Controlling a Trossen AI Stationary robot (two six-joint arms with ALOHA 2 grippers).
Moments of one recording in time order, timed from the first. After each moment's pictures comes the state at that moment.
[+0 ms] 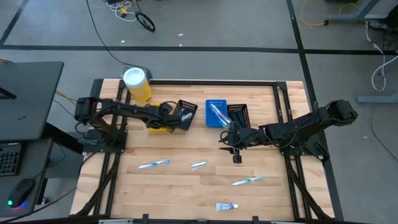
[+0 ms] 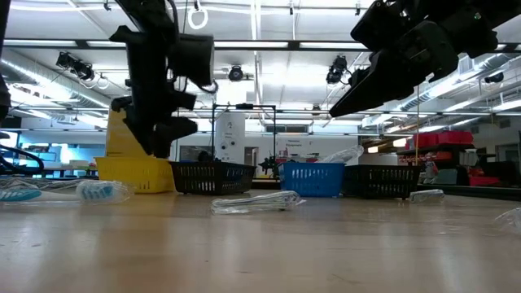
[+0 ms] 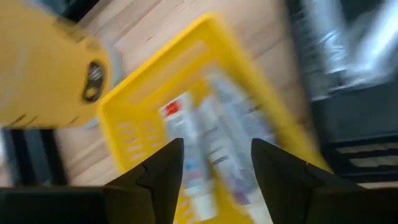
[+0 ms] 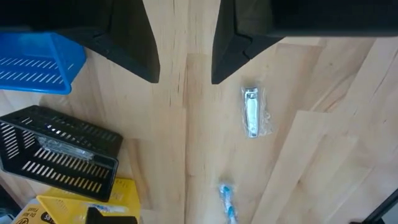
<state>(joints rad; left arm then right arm) 0.11 1.61 0.96 -0.88 -0.60 -0.85 0.19 1.33 0.59 0.14 0.15 0.00</state>
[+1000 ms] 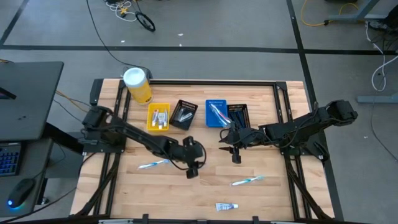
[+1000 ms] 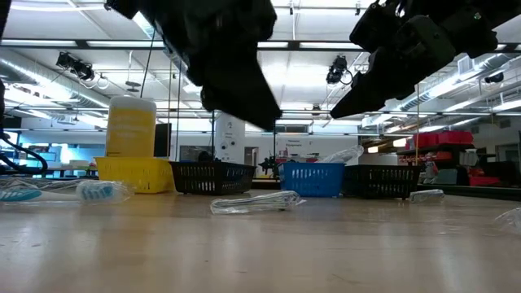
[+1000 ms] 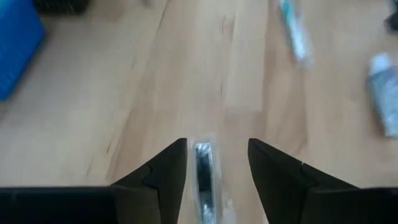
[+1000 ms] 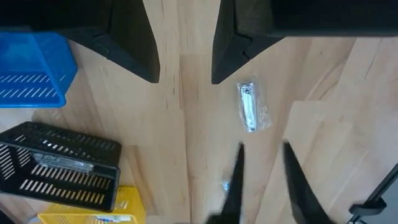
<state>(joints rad) -0.30 1.77 1.11 -0.11 -0.25 -0.41 0.19 1.33 0.59 0.14 0.15 0.10</state>
